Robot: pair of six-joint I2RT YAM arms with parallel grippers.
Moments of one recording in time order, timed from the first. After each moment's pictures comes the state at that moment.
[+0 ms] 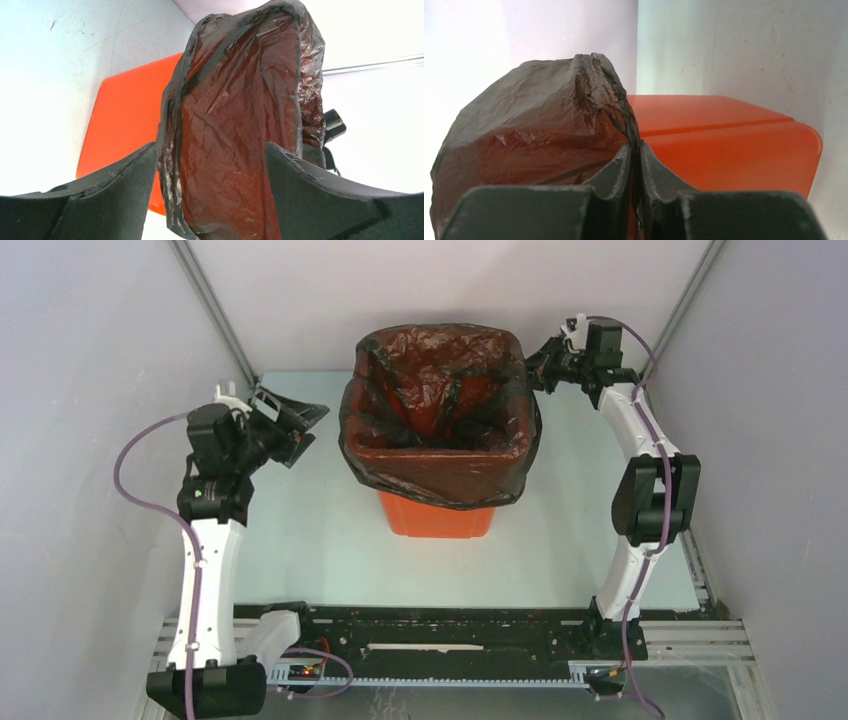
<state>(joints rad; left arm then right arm) 0.09 1.00 1.20 -0.54 0.42 -0.97 0.02 1.93 1.72 -0.22 -0.89 0.97</state>
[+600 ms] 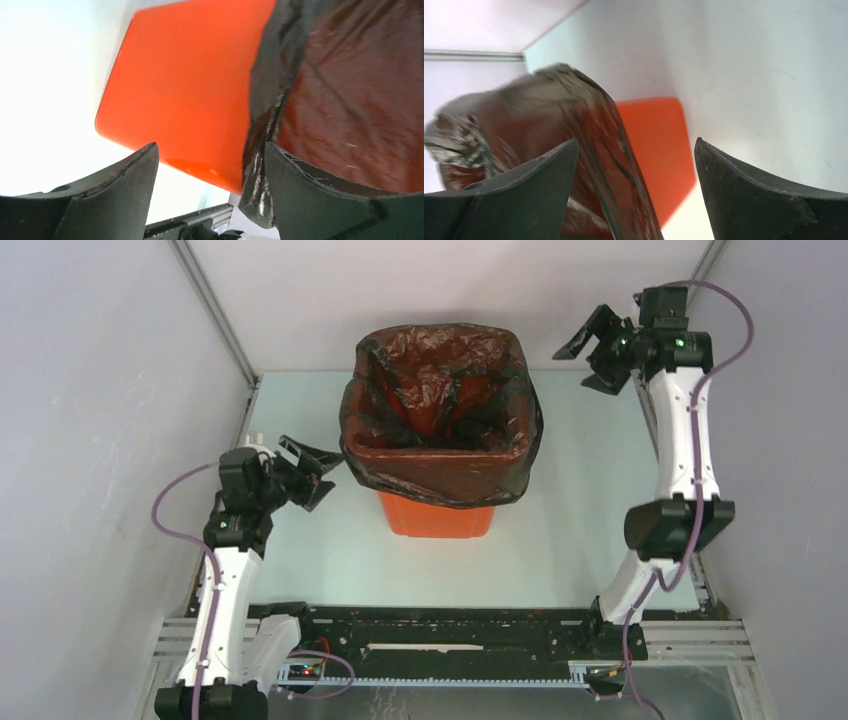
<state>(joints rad) 0.07 0.82 0.85 -0.50 0.46 -1.05 -0.05 1.86 2.24 -1.08 -0.40 0.61</state>
